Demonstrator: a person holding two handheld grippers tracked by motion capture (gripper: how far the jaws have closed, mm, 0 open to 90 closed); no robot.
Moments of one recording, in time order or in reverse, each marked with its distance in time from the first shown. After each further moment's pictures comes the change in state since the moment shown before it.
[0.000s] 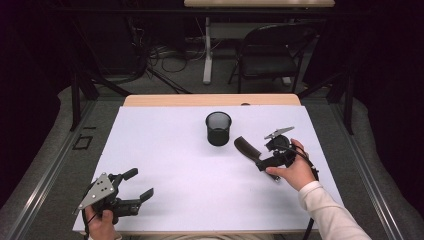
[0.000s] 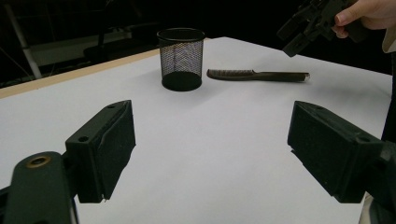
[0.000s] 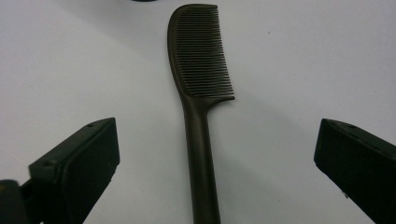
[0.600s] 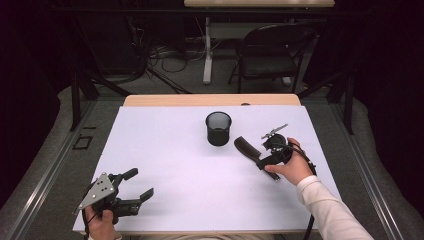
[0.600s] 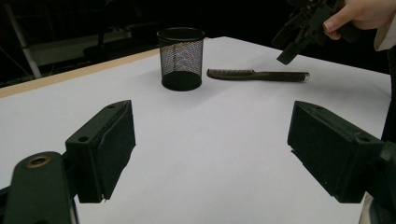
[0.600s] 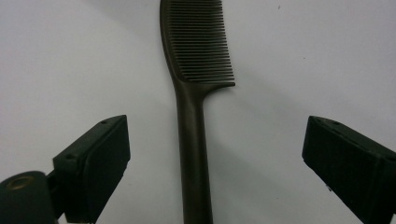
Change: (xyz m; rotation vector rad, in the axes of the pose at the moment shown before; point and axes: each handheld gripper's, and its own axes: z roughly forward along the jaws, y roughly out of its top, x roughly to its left) left arm 0.000 0.000 0.000 0.002 0.000 -0.001; right arm -0.005 0.006 0.017 0.113 0.012 -0.025
